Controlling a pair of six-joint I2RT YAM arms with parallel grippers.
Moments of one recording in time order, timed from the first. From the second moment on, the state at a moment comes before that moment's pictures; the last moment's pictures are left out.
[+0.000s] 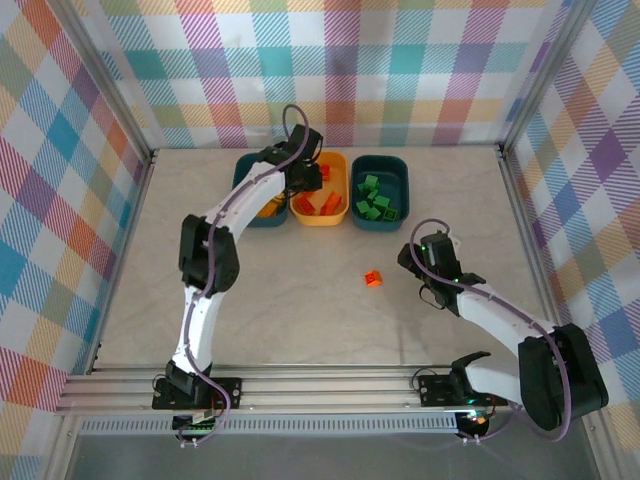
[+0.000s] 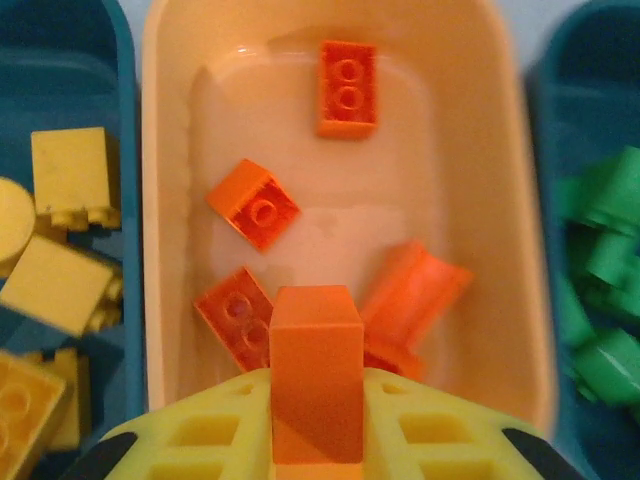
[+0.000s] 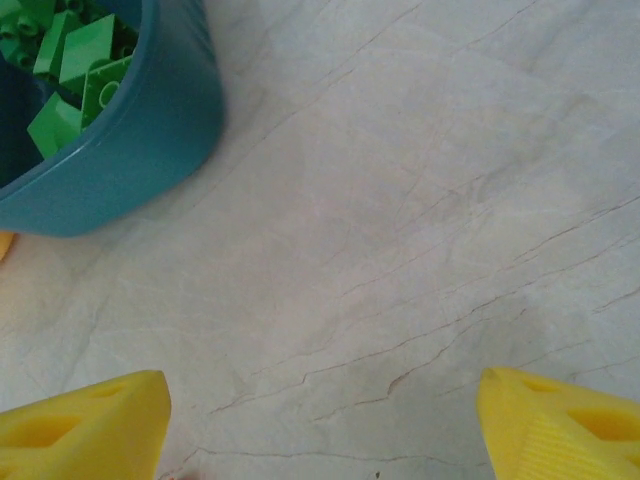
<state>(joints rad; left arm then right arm) -0.48 2.29 2.18 -0.88 -0.11 -0.44 0.35 1.17 0.50 -0.11 0.19 0.77</state>
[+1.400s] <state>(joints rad) -0.49 0.86 0.51 -0.40 -0.08 -0.76 0.68 1.57 0.81 -0.32 0.08 0.57</state>
